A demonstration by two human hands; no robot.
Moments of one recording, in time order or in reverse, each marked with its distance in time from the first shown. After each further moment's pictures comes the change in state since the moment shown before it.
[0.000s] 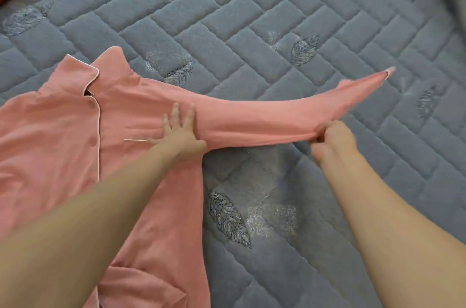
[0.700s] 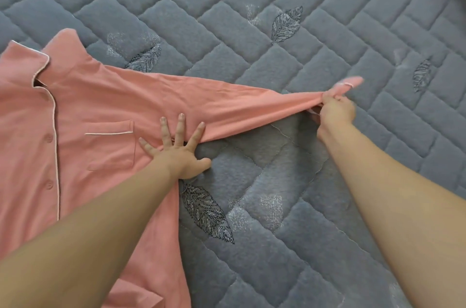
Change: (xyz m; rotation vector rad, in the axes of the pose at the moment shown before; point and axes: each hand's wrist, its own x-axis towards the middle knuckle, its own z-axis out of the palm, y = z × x) left_hand 0.001 0.027 0.083 0.387 -0.032 0.054; right_hand 0.101 0.000 -0.031 -0.301 0.123 -0.227
